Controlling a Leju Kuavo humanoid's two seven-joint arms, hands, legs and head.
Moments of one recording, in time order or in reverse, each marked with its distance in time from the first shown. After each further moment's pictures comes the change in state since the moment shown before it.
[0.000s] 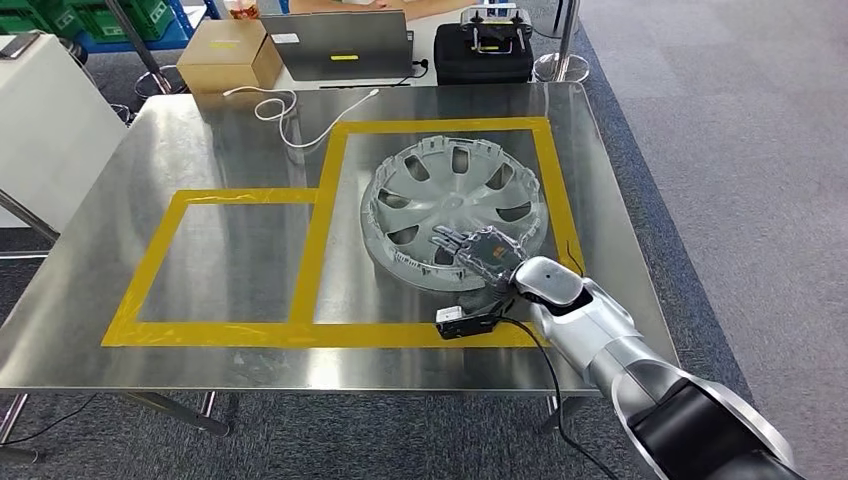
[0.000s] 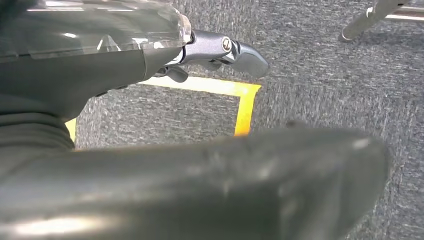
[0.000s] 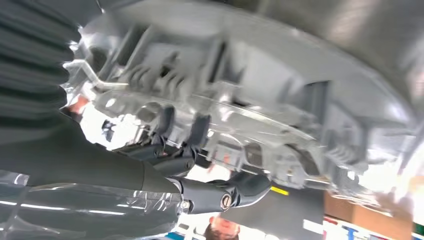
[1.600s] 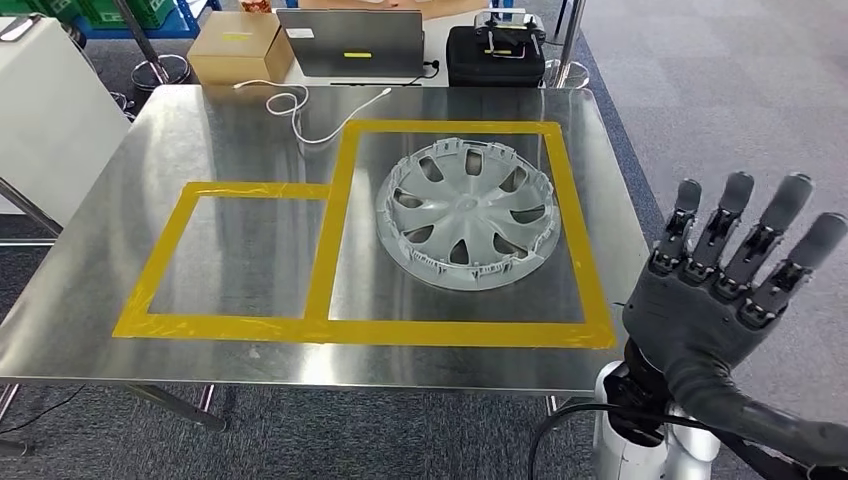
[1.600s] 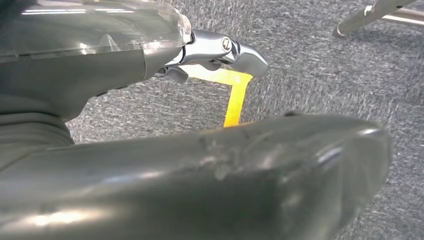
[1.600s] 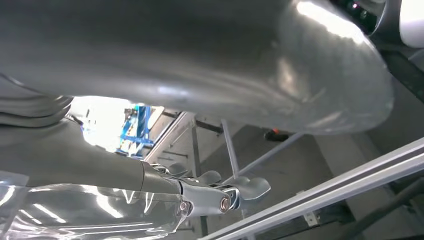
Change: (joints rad) left arm 0.033 -0.031 0.036 -0.002 0.036 -0.046 -0.099; right arm 0.690 0.357 -0.815 -1.529 -1.307 0.964 -0.305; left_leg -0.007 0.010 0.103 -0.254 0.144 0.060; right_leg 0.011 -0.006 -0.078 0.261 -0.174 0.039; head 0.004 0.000
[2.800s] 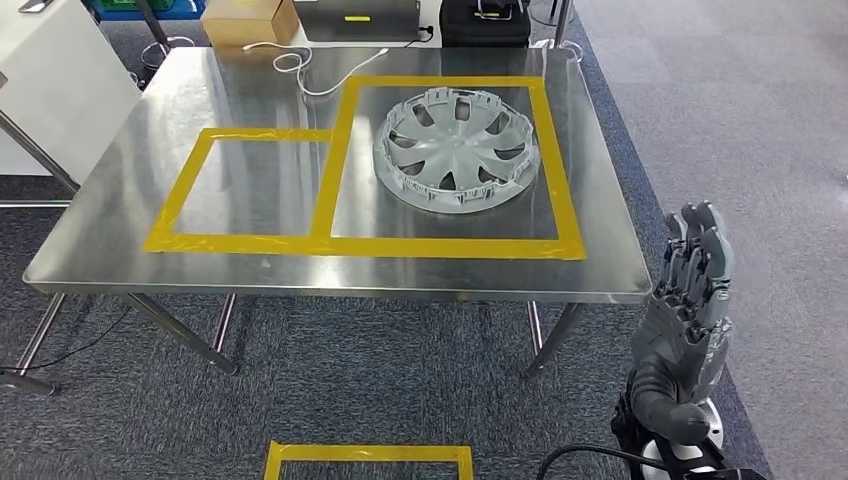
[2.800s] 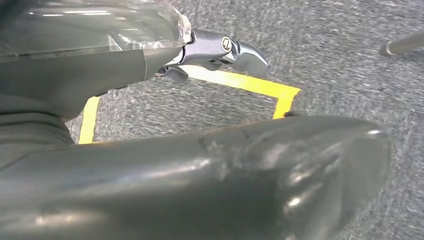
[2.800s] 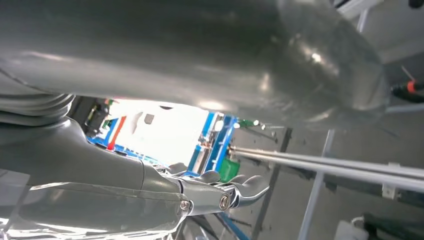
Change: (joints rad) left arm -0.012 -0.025 0.054 -0.031 -0.018 -0.008 -0.023; right arm 0.191 -0.293 0.202 -0.016 0.369 -0.802 0.007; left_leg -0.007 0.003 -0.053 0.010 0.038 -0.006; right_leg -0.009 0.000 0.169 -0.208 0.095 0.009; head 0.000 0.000
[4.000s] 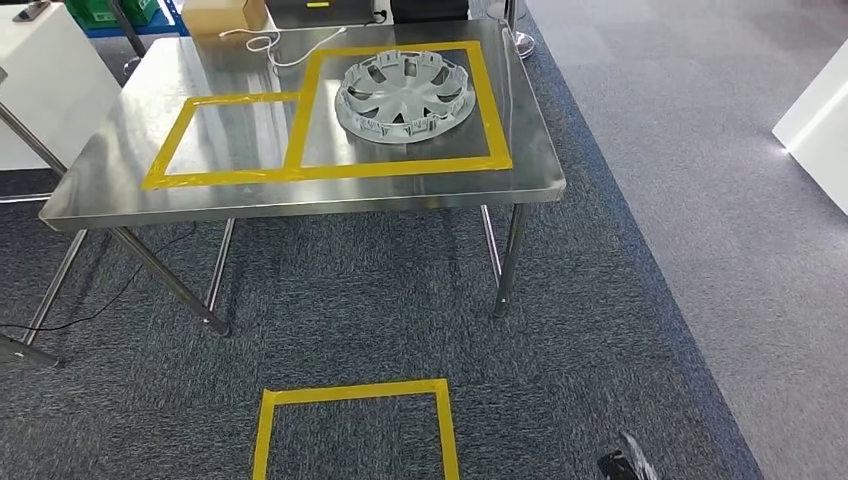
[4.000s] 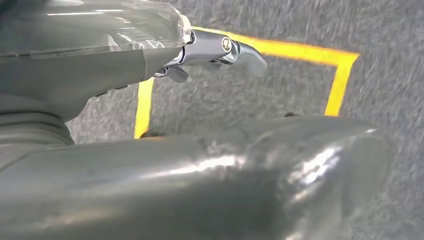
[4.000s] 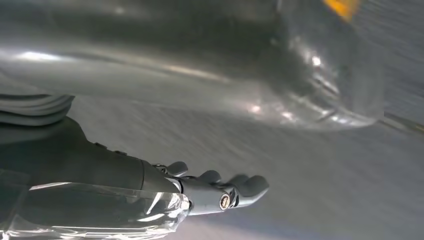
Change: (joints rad) left arm -0.018 -0.034 0.033 0.013 -0.025 0.001 0.017; right arm -0.032 -0.020 -0.691 1.503 0.592 0.013 0.107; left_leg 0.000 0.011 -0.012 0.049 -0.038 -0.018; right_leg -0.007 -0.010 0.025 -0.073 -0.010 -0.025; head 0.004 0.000
